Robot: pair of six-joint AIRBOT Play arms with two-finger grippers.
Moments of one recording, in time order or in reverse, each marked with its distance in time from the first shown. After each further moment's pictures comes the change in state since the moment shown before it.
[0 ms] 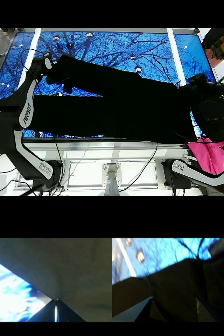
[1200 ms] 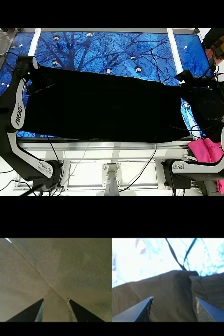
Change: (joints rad) left arm 0.102 0.045 0.001 0.183 -0.356 -0.193; right arm 0.126 -0.210 0.167 -0.001 -0.033 -0.042
